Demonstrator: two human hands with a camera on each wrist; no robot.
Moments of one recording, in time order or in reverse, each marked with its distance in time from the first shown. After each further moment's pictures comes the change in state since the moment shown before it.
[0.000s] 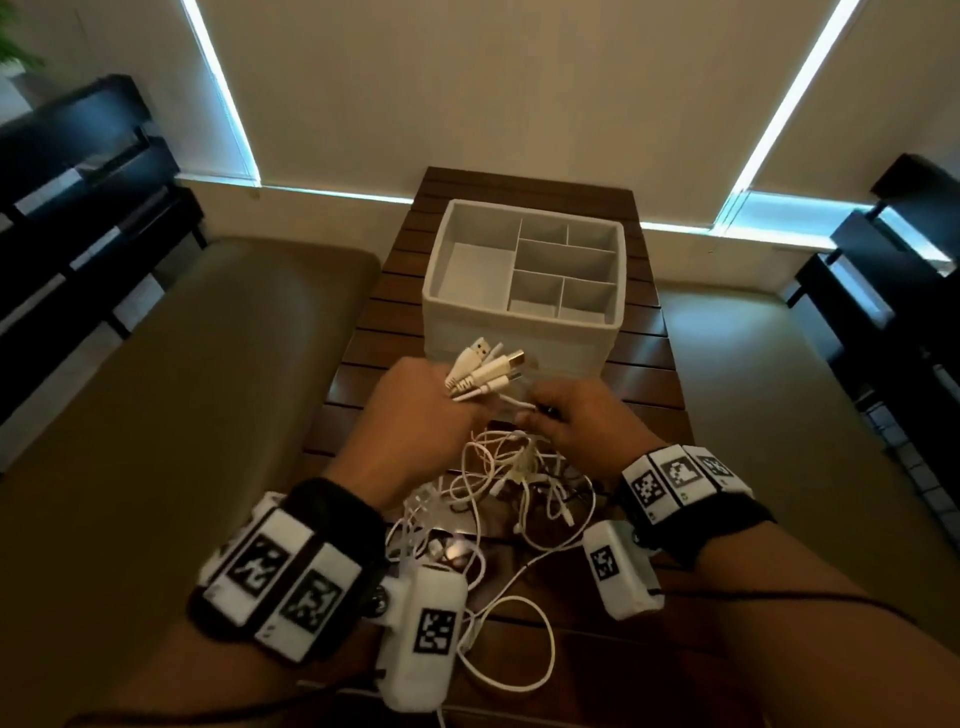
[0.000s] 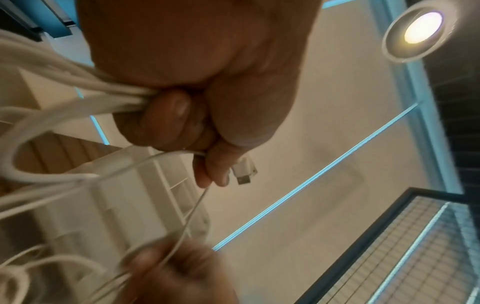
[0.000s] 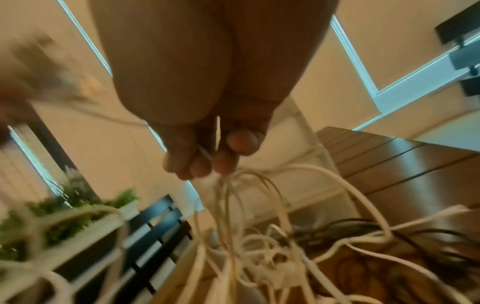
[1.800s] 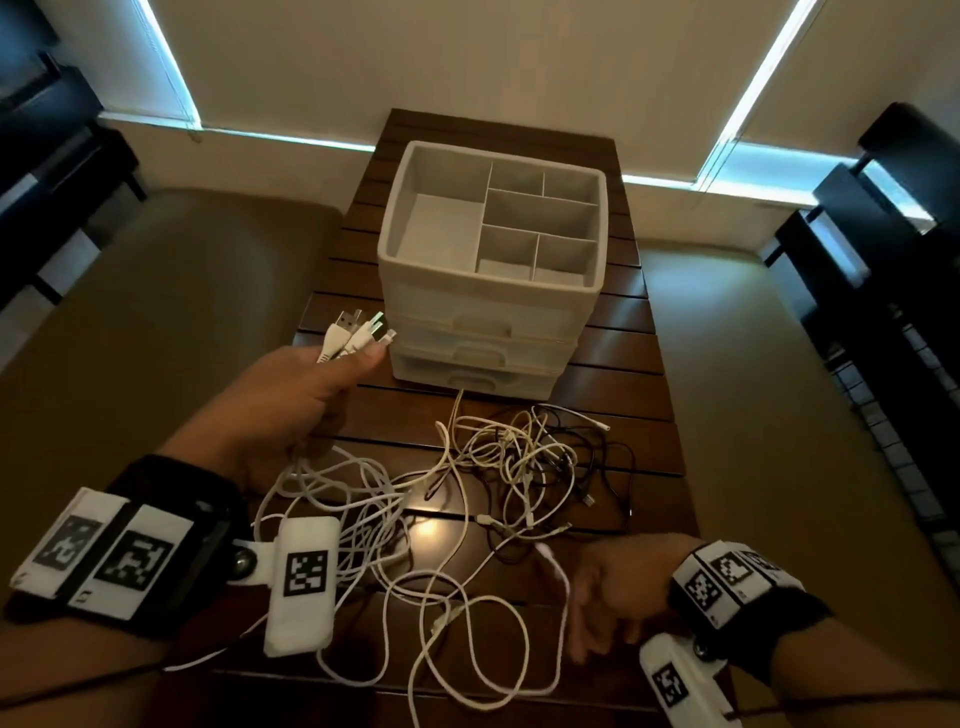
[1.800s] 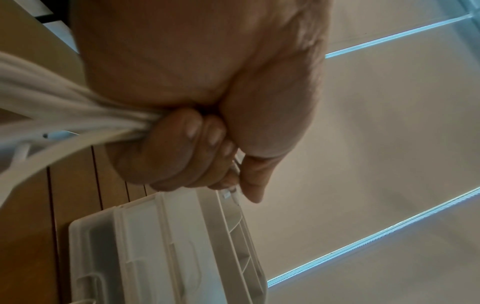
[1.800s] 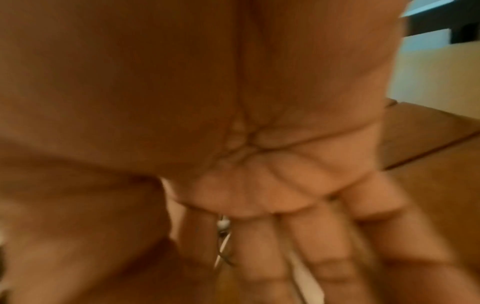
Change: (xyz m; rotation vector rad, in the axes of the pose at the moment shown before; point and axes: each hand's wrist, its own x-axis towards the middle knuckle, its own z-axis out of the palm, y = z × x) left_hand 0.032 -0.048 -0.029 -0.448 -0.232 -0.342; right_hand -0.089 0.069 0.048 0.256 -1.107 0.490
